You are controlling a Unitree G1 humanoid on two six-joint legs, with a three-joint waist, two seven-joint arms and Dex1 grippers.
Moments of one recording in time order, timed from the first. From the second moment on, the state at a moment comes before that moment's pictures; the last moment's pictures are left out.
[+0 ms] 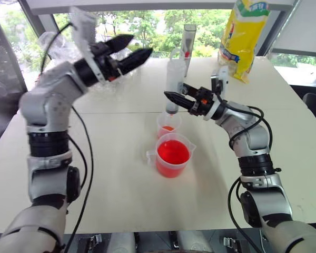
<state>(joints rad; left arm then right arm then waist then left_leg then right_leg) -0.93 0.48 0.21 0.02 -0.62 0.69 -0.77 -0.73 -0.33 -0.02 0.17 0.46 0.29 0.92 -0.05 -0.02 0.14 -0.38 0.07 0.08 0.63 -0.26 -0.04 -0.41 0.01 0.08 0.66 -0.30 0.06</state>
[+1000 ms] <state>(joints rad) -0.55 0.51 0.17 -0.30 -0.68 0.74 -0.70 -0.99 -0.72 0.20 0.32 0.43 1.61 0.57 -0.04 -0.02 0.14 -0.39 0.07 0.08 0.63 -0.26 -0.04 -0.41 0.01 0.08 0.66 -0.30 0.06</state>
